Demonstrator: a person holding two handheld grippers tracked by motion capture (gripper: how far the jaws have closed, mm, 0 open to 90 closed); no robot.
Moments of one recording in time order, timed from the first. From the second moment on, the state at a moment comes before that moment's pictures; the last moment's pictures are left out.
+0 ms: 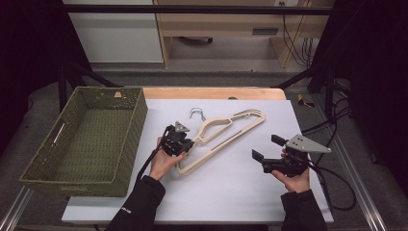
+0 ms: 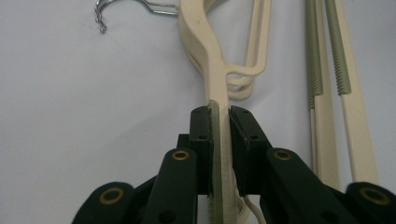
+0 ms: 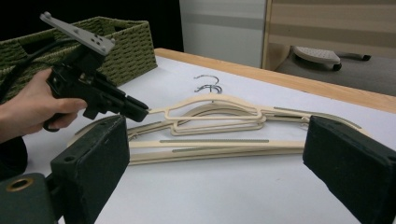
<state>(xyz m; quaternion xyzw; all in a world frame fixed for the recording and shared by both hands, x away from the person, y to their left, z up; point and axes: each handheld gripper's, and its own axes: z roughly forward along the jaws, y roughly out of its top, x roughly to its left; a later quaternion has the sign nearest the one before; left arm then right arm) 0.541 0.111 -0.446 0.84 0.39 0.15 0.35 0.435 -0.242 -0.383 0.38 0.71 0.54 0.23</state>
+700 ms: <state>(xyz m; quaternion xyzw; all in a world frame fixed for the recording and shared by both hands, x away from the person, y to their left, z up) 0.495 0.106 -0.404 0.83 0.33 0.24 0.39 0.477 -0.188 -0.389 0.37 0.73 0.54 0.19</state>
